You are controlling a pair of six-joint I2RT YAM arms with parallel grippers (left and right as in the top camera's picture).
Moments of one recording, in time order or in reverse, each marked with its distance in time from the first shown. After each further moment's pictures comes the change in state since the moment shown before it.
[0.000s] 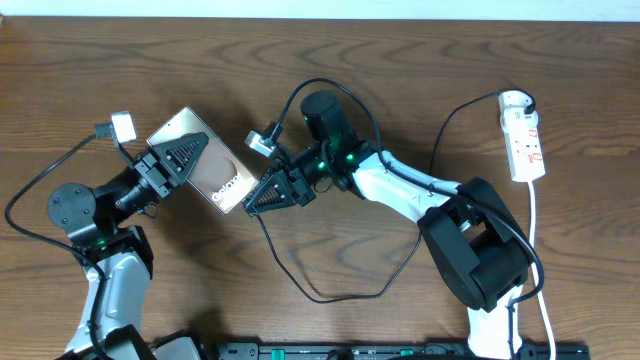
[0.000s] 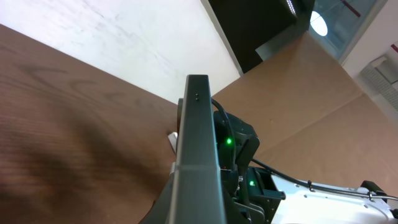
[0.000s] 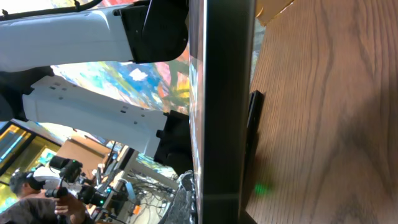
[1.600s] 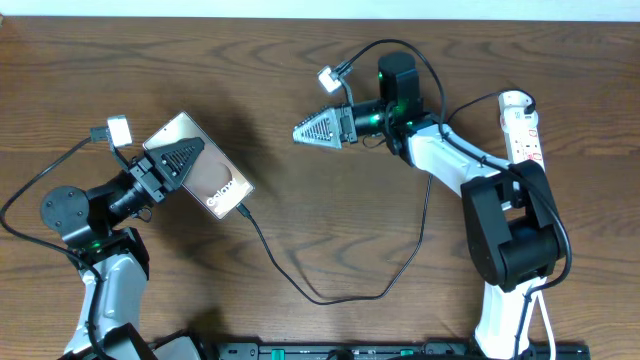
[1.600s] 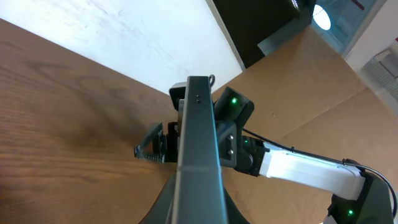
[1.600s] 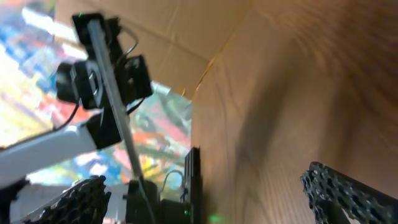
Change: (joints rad) left arm 0.046 0.000 -0.001 -0.008 0.048 0.019; right arm -0.286 0.000 0.003 0.106 0.179 0.297
